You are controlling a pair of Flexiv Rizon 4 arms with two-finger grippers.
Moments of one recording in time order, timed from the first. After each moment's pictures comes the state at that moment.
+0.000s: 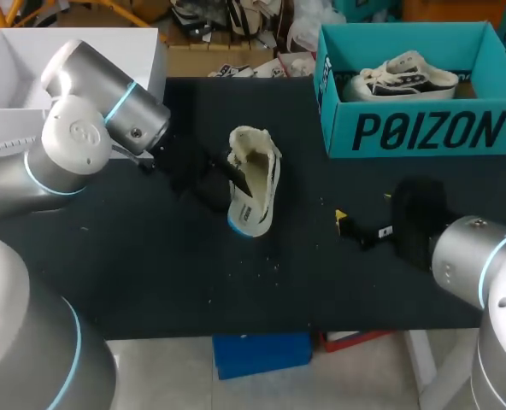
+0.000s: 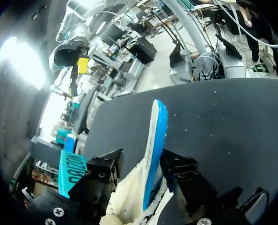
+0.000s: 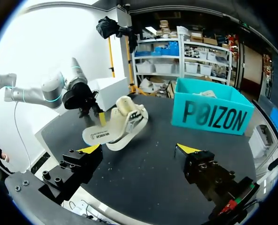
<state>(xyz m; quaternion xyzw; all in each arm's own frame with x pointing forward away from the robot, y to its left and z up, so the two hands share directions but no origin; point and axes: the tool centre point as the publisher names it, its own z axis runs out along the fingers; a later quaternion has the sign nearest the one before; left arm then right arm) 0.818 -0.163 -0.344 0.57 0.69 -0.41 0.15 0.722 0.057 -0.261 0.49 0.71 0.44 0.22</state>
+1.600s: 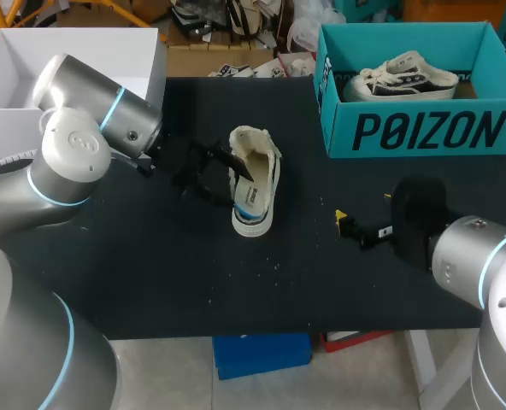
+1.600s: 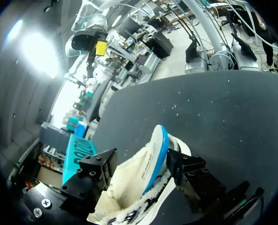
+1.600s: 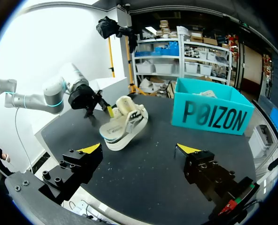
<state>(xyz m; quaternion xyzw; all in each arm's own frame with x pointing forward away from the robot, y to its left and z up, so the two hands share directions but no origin) 0.854 -0.163 -0.348 0.51 0.72 -0.43 0.20 0.722 0.057 -0.261 0.49 0.71 0.44 0.22</state>
